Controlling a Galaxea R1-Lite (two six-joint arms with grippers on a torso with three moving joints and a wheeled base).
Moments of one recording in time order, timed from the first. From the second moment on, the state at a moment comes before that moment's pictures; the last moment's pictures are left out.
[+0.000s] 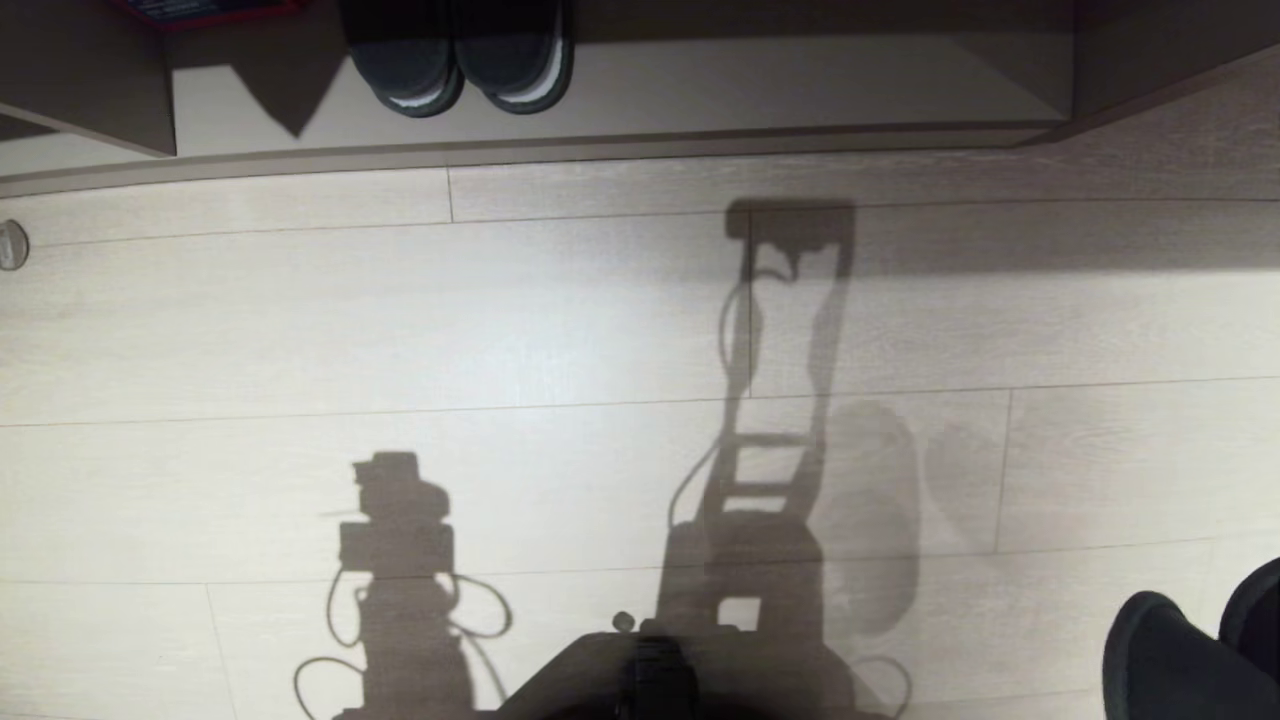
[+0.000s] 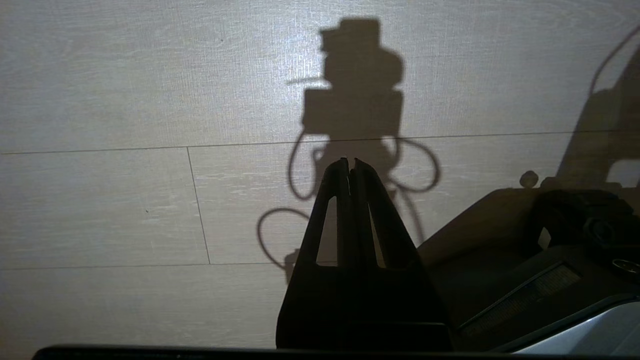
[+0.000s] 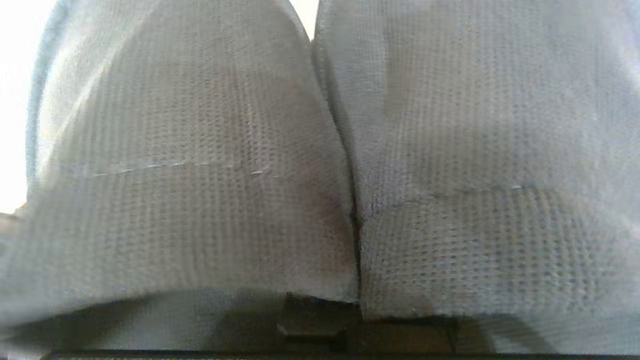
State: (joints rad) left arm 0.00 0.00 0.00 0.00 0.00 -0.01; right arm 0.00 0.07 -0.11 0.01 0.09 -0.09
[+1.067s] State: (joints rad) left arm 0.00 0.00 0.00 0.00 0.00 -0.01; right arm 0.15 1.44 -0.67 -1.21 0.15 -0.07
